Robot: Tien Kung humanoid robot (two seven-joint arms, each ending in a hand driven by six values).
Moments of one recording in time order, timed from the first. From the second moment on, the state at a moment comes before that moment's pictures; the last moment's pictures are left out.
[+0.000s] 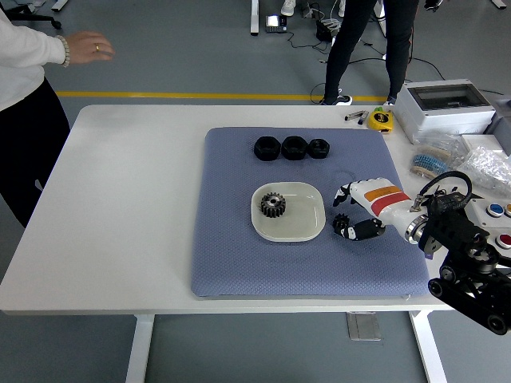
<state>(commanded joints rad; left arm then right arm) -0.06 0.10 -0.47 -0.22 1.22 0.20 0.22 0.80 -0.38 0.29 0.99 -1.69 -0.35 0.00</state>
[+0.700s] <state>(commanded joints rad) -0.06 0.10 -0.49 -0.22 1.24 0.20 0.22 0.80 -0.36 0.25 0.93 -1.63 -0.32 0.03</state>
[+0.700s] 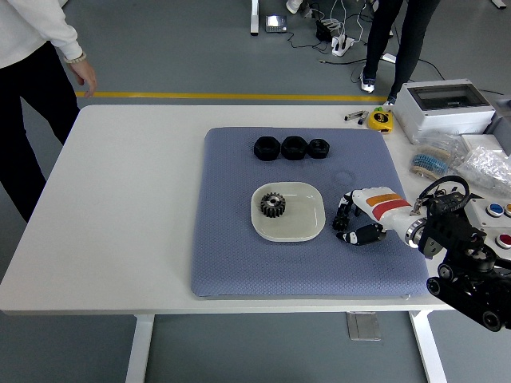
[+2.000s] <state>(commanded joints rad) -0.06 0.10 -0.49 -0.21 1.24 0.19 0.22 0.80 -0.36 0.25 0.93 -1.59 -0.35 0.04</state>
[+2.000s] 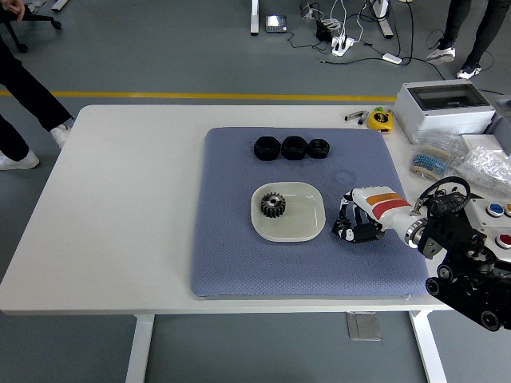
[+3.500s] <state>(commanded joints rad) -0.06 0.10 -0.49 -0.22 1.23 0.19 0.22 0.87 -0.28 0.29 1.08 -1.68 -0.37 -0.03</state>
